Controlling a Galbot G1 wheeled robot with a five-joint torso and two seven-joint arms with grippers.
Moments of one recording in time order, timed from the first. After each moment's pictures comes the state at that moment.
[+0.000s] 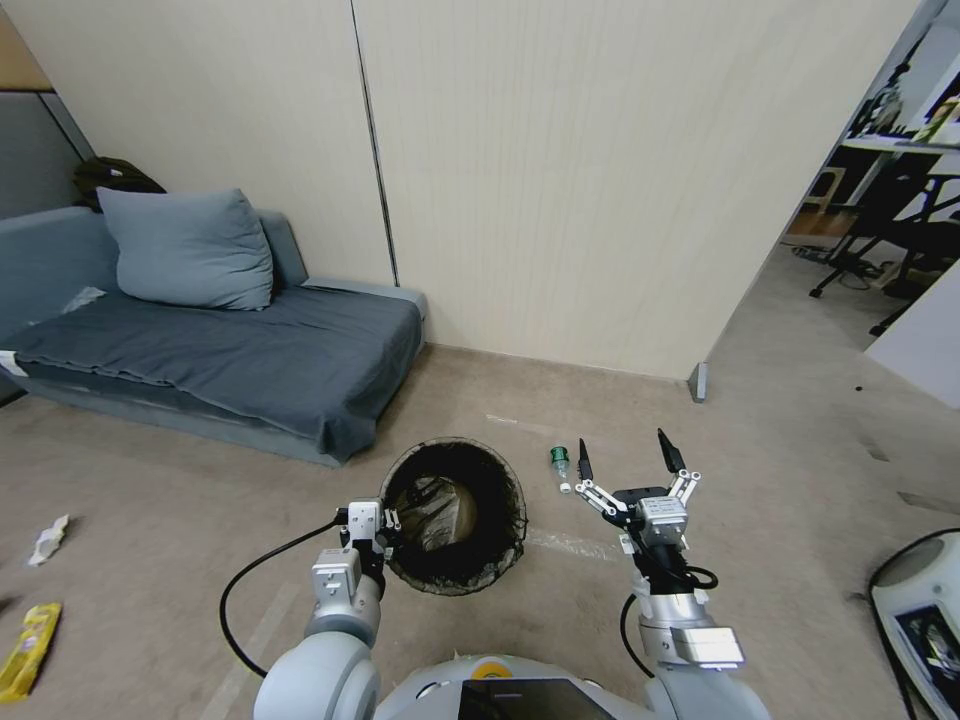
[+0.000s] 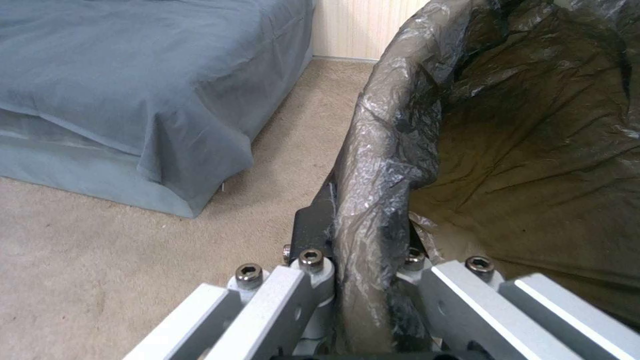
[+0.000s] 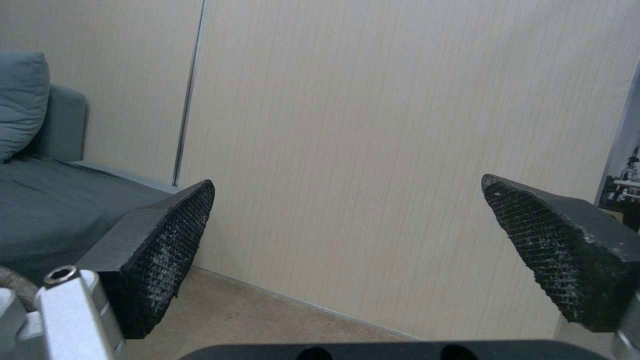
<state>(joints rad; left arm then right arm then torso) 1.77 -1.49 -0.32 -2.49 0.00 0.57 -0.26 -1.91 1.61 0.44 2.45 -0.30 0.27 0.01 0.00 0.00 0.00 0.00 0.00</state>
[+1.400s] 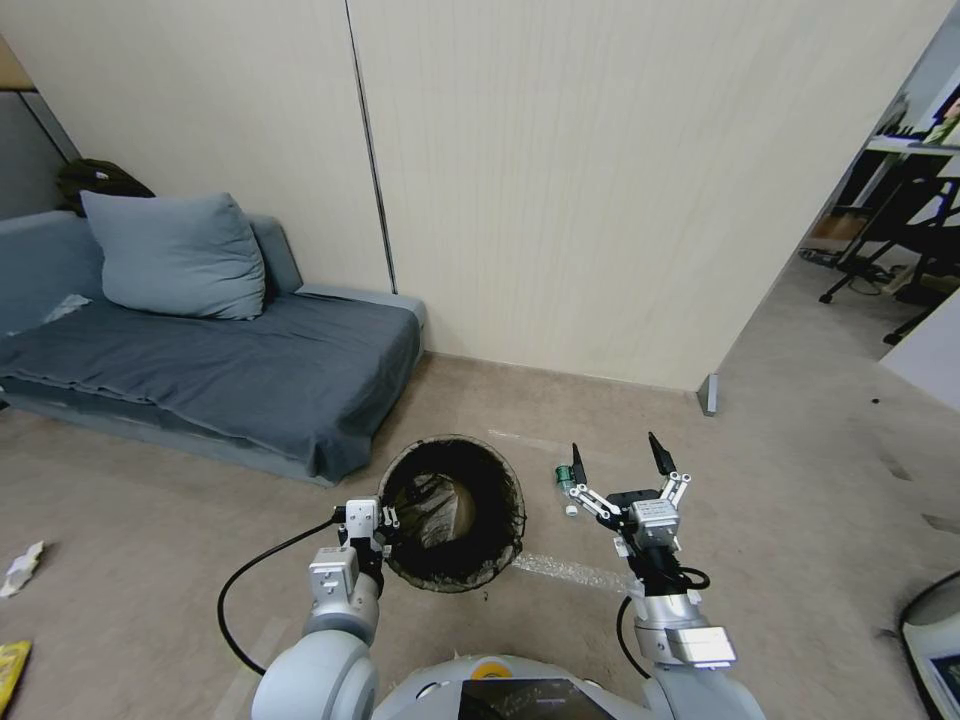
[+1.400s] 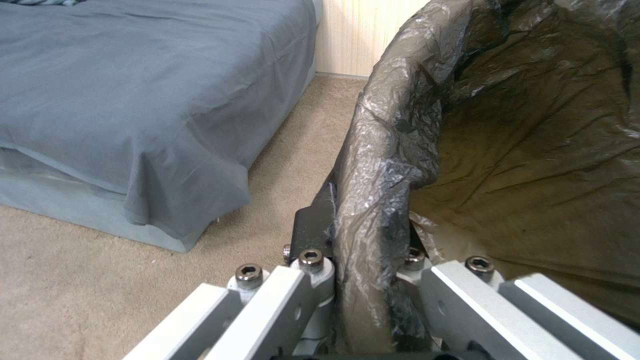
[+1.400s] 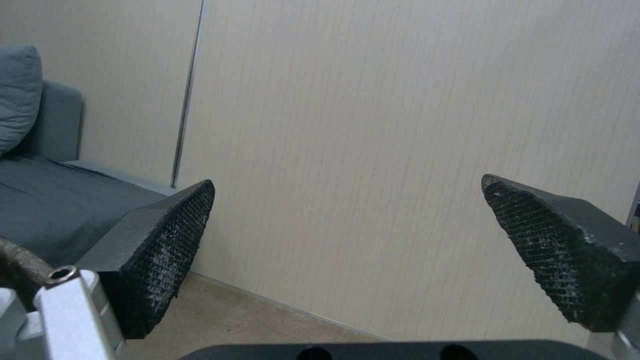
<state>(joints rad) 1.76 -1.49 -0.32 -2.50 -0.01 0.57 -0.25 -1.88 1.61 0.44 2.42 -0.30 0.27 0.00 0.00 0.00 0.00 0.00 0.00</state>
